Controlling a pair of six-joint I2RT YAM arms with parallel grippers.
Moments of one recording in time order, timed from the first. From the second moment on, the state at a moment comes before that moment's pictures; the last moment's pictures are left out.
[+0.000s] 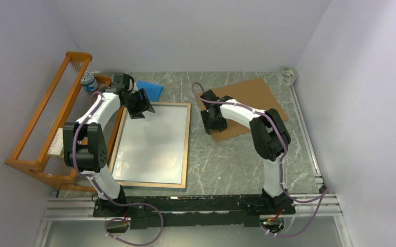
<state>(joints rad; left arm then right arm) -0.04 1.73 1.35 -0.67 0.31 -0.46 0.58 2.02 1.45 -0.71 0.15 0.33</state>
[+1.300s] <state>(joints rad) -0.34 2.69 2.31 -0.11 0.56 -0.55 0.11 1.61 0.89 -0.44 -0.14 0.91</state>
